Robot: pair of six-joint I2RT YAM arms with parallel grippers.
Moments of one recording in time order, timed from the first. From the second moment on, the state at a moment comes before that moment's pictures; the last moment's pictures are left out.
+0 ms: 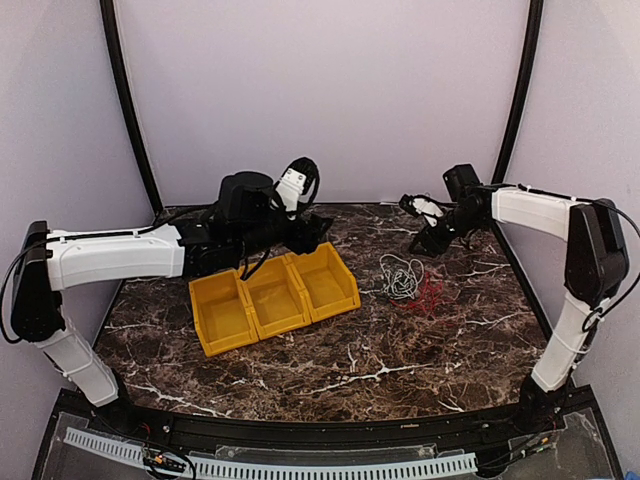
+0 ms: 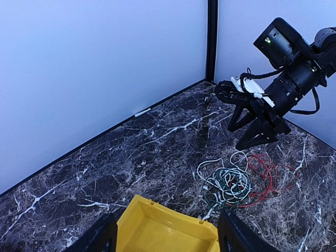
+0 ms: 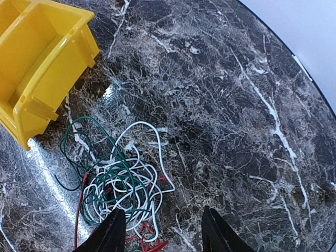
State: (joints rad) left arm -0.90 1.60 1.23 0.09 -0.24 -0.02; right arm 0.30 1.76 1.36 -0.57 -0.36 -0.57
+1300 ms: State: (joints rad) left arm -0.94 1.66 1.24 0.03 -0.20 -0.01; right arm 0.30 1.73 1.31 -0.69 -0.36 -0.53
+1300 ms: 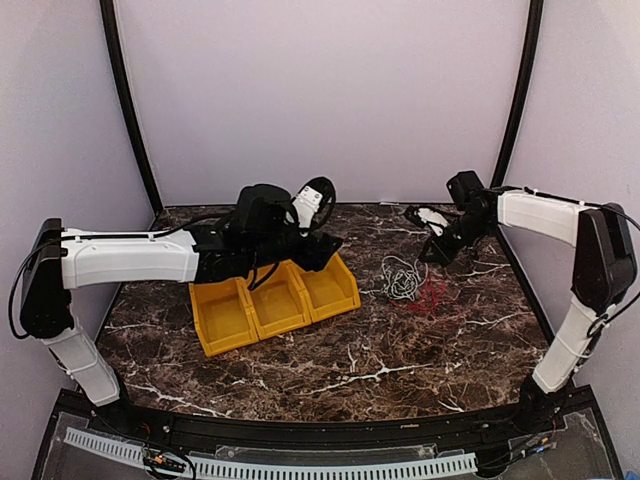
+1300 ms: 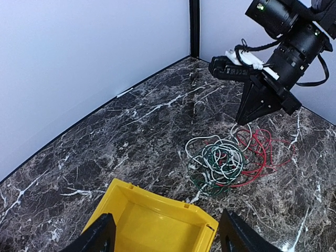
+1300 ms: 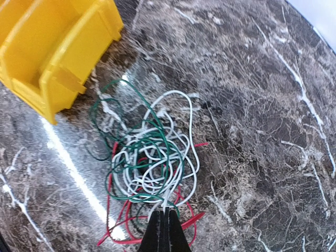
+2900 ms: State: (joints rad) left arm -1.08 2.15 1.38 0.73 0.32 -0.25; right arm 0.31 1.19 1.00 -0.79 -0.84 -0.66
